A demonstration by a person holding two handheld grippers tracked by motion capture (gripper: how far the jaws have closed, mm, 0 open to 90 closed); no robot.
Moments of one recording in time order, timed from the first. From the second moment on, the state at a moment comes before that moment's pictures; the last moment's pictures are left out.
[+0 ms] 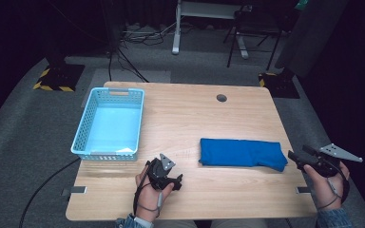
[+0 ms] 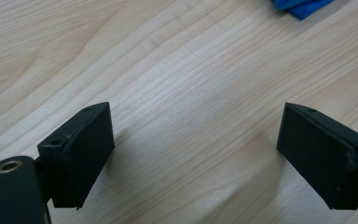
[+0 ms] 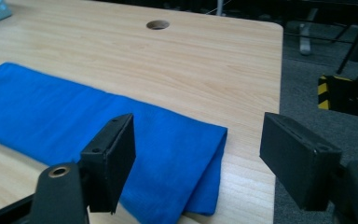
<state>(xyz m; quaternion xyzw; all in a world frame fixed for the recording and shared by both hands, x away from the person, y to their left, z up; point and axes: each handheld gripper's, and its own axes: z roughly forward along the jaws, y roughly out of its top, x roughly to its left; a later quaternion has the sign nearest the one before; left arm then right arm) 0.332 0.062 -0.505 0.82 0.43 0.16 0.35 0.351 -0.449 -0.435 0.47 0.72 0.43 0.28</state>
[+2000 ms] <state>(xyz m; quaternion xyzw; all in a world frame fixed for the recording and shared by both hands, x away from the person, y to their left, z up) 0.287 0.045 -0.436 0.83 0.33 0.15 0.42 0.293 -0.395 -0.418 0.31 0.86 0.38 0.17</state>
